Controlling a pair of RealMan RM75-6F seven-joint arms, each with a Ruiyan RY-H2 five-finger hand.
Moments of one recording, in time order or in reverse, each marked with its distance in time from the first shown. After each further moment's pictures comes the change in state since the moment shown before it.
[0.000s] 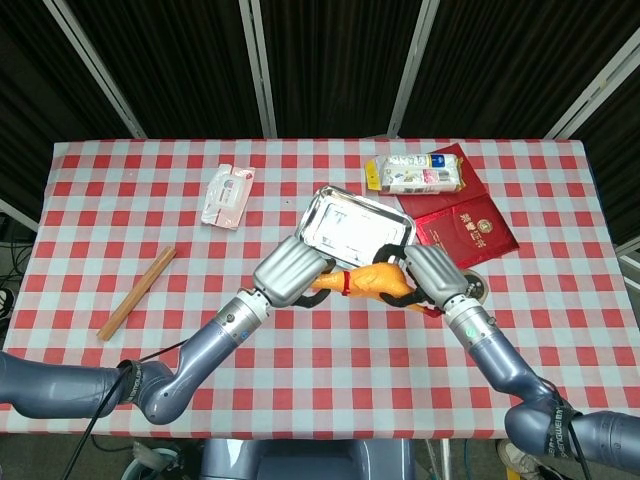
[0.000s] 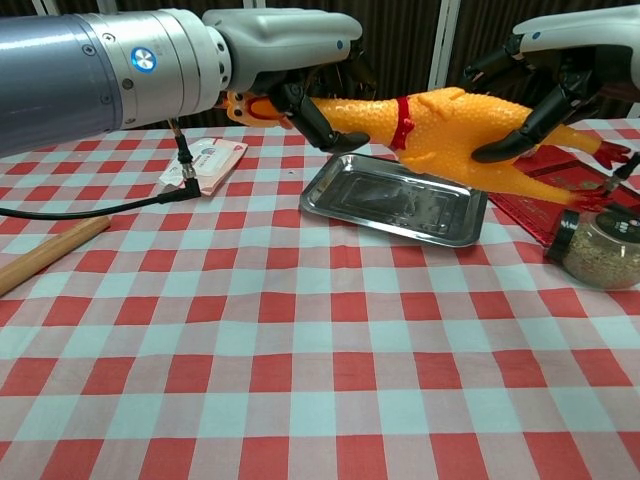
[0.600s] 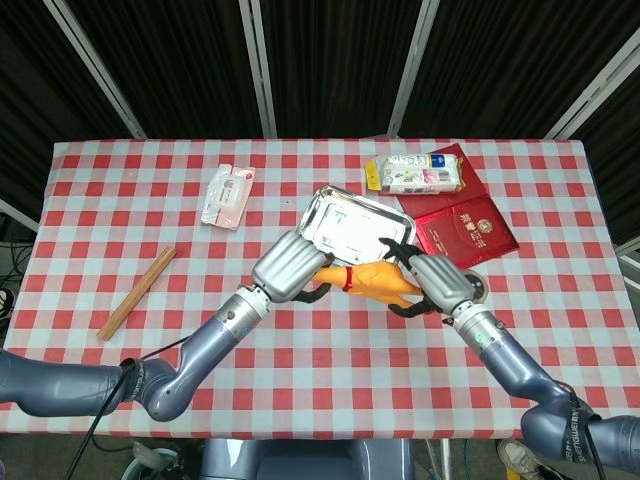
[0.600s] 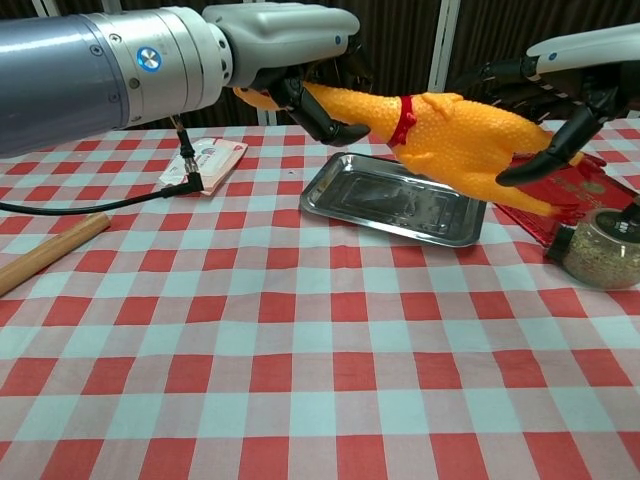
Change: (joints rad) left arm -0.001 -0.016 -0.003 0.031 0.004 0.018 0.014; right arm -0.007 0.085 -0.026 -0.019 -0.044 -0.110 0.044
